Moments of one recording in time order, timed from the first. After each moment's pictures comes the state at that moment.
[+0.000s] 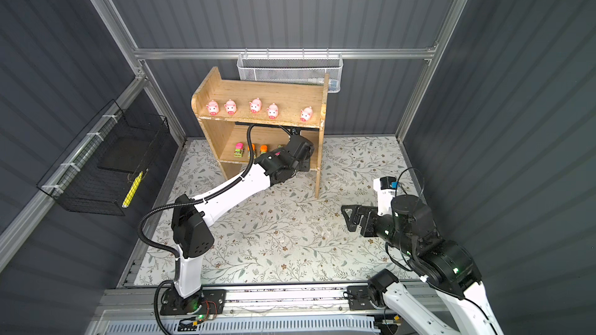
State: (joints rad) left arm -0.87 2.01 1.95 -0.66 -0.47 -0.49; right arm 0.50 0.63 1.18 -1.11 -0.04 0.55
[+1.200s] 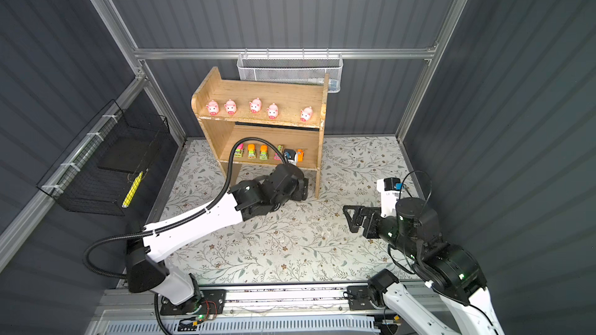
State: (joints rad) left arm -1.09 1.56 1.49 -0.64 -0.50 -0.55; right arm 0.50 0.60 1.17 -1.10 -0.03 0.56
